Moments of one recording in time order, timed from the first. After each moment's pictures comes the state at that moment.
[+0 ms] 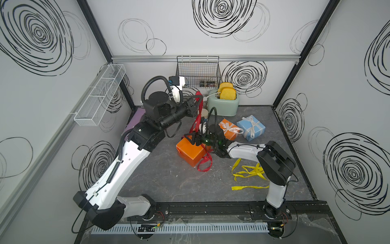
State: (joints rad) left arm -0.57 1.29 1.61 -0.34 0.20 -0.56; right arm 0.80 1.88 1.11 0.58 -0.31 0.52
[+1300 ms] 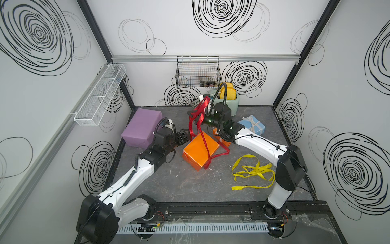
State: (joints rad) left arm -0.42 1.13 0.77 -0.09 0.05 -0.81; right arm 0.74 1.74 1.49 0.19 -0.32 0.59
